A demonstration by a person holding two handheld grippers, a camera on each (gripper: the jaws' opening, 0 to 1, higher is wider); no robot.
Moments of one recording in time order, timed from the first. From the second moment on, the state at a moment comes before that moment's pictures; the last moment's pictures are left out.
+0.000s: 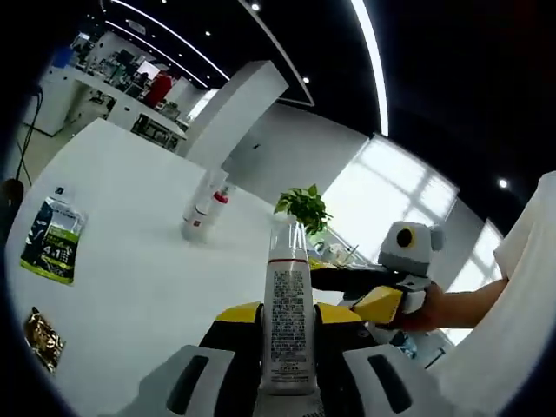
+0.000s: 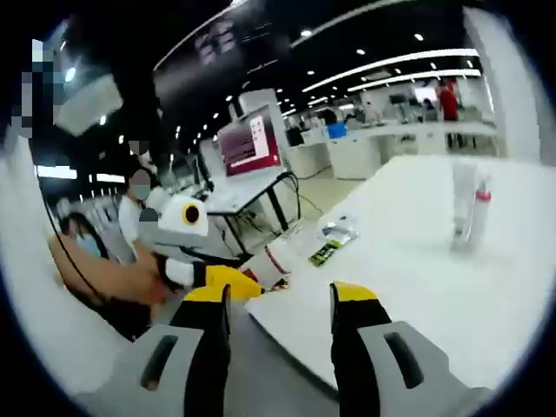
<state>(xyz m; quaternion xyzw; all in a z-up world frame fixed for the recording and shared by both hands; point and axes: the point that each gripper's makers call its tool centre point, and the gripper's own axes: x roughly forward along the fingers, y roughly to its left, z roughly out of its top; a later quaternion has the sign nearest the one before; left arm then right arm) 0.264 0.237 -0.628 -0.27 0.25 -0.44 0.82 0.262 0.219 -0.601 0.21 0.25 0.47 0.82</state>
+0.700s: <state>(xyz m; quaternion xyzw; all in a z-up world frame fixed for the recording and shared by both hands) 0.232 0.214 -0.631 -0.21 0.26 -0.52 0.79 0.252 0.235 -0.617 0.31 0.29 0.46 0.78</state>
